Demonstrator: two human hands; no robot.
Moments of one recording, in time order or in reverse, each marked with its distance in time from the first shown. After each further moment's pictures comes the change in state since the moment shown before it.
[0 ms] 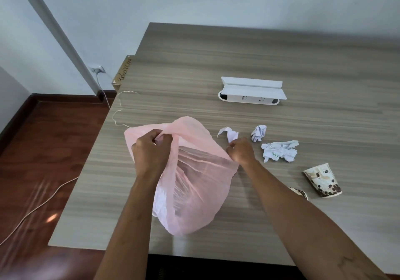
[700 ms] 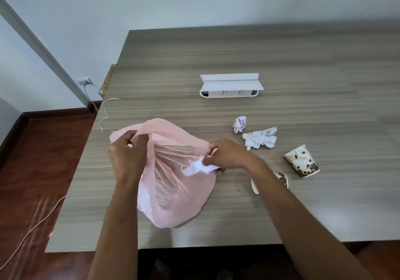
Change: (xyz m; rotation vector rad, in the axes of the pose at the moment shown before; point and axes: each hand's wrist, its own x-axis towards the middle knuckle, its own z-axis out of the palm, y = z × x) left_hand -0.024 0.011 -0.004 -0.058 0.104 0.002; right_hand -0.139 -0.039 -0.105 0.339 -0.469 -0.135
